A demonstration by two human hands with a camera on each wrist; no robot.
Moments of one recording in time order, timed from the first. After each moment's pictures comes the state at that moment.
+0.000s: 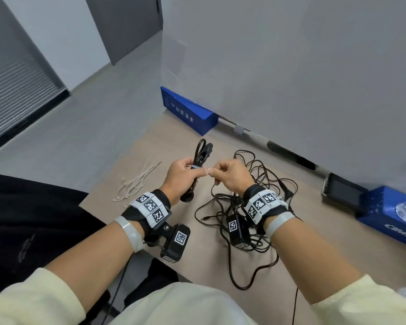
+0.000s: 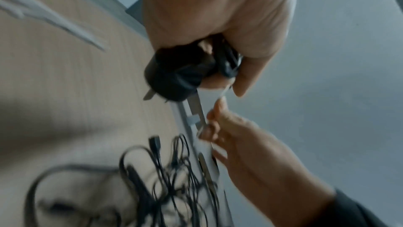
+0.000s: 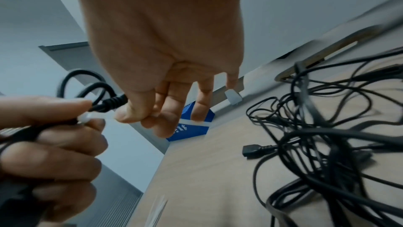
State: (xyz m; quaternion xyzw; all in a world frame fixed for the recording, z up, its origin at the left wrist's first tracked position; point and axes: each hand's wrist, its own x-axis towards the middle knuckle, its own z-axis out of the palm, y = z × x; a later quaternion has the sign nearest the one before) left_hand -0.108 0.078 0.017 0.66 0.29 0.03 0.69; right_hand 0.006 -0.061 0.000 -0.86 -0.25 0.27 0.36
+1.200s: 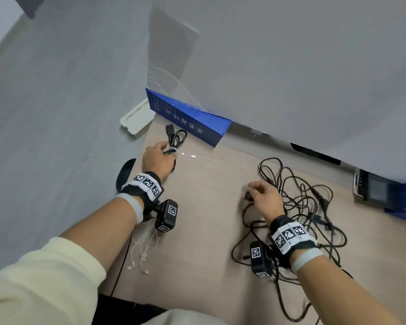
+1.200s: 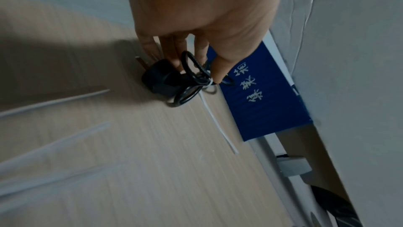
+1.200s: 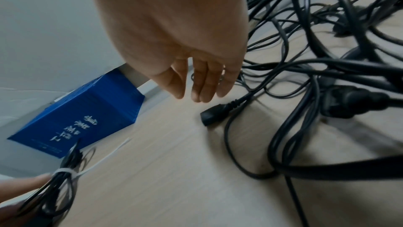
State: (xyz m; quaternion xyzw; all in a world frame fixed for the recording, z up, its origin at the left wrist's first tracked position) left_hand 0.064 0.320 -0.166 0.81 0.37 -0.09 0.45; right_hand 0.060 -0.002 -0.112 -0.90 0.14 0.21 0.35
